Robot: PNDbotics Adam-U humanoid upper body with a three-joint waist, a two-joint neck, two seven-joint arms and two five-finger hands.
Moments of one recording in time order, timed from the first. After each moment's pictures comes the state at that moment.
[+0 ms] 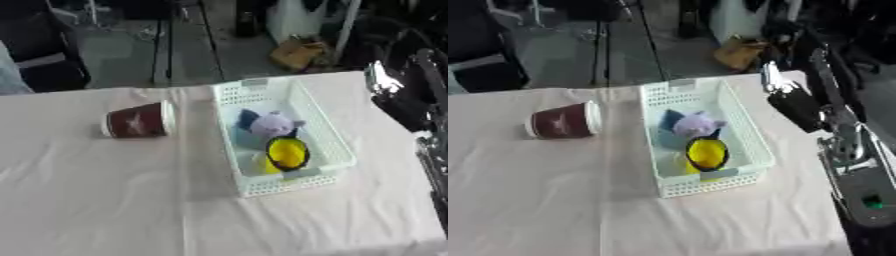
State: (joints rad) left arm -0.15 0.46 0.27 -1.81 0.22 -0.05 -0.03; right arm -0.38 -0.36 0.01 -1.85 0.27 -0.15 -0.04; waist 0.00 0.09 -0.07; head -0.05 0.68
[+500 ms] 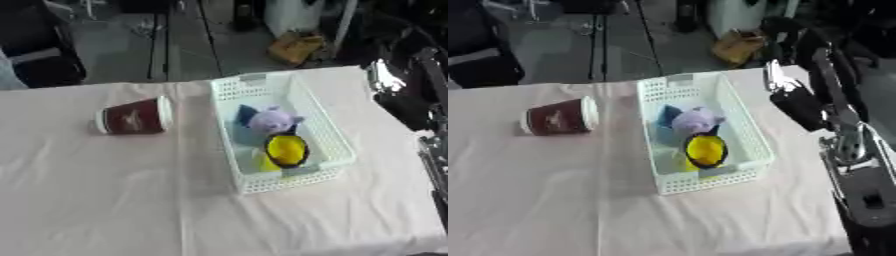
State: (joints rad) left arm -0.15 0.44 0.27 -1.85 0.19 -0.07 -0.06; right arm -0.38 -0.36 0.01 -1.85 0.28 -0.14 -0.05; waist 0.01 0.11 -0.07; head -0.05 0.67
